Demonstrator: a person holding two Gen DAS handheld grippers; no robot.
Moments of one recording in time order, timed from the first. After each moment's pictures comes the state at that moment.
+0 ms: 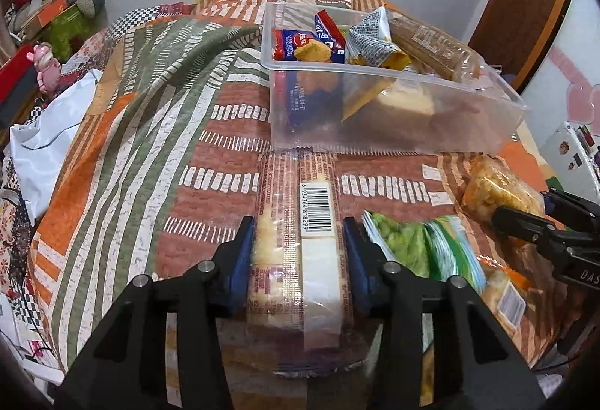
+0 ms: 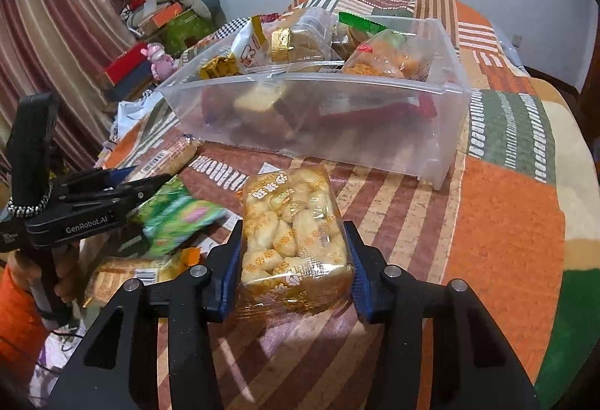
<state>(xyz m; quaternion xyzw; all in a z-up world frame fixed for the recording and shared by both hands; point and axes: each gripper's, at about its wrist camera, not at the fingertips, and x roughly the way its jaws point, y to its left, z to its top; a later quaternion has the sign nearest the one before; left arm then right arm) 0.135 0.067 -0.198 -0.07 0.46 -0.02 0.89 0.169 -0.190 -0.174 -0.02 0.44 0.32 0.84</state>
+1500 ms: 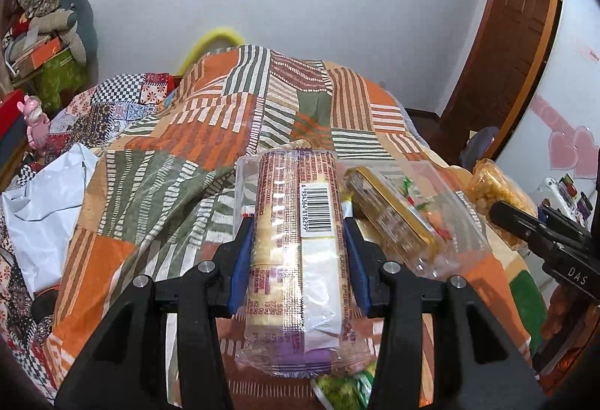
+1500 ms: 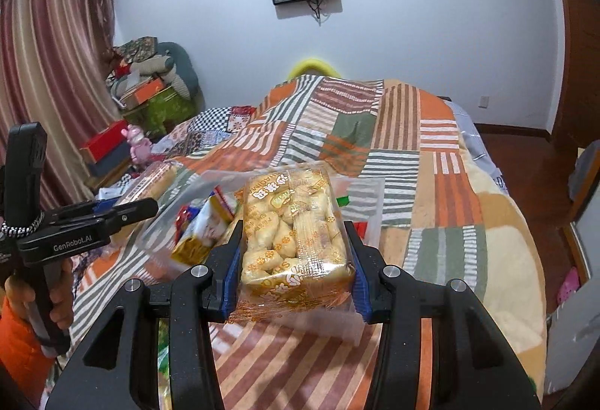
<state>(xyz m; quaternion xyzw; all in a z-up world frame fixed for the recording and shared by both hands) 0.214 0.070 -0.106 -0.09 0.36 -0.03 0.93 0.229 -0.204 -0.094 0.01 0.32 0.27 0.91</state>
